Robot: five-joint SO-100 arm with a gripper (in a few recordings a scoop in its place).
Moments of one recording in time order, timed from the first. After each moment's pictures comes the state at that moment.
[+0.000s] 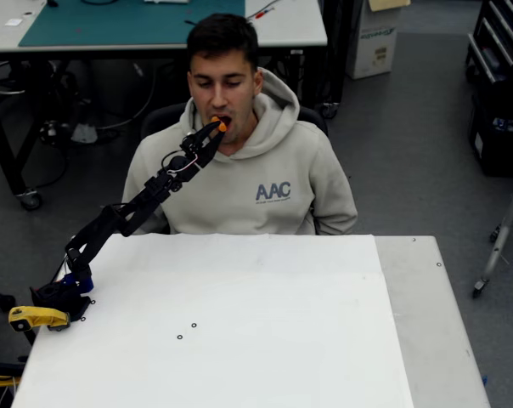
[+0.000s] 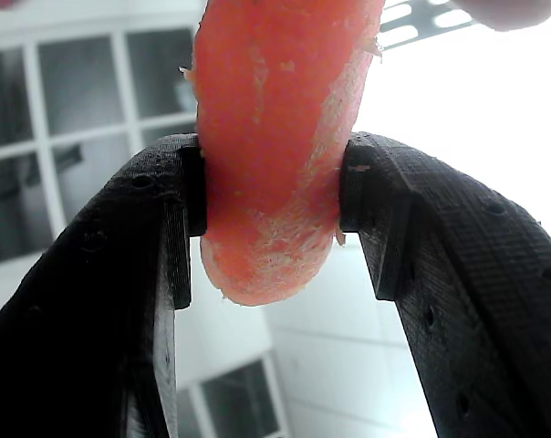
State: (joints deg) arm 8.2 40.8 1.2 0.6 -91.8
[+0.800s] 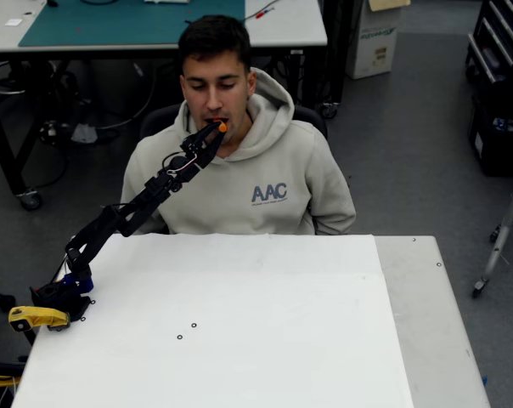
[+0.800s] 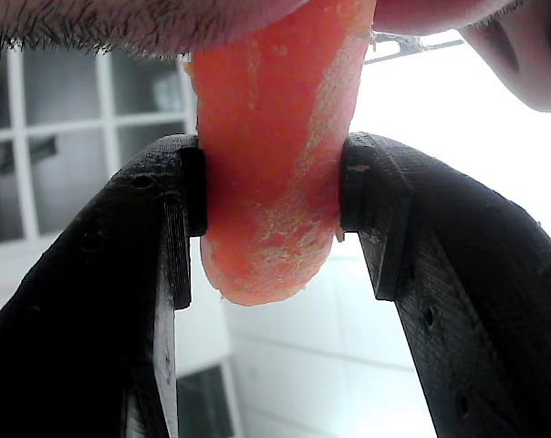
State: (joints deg) arm 7.7 40.8 1.3 0.2 -96.8
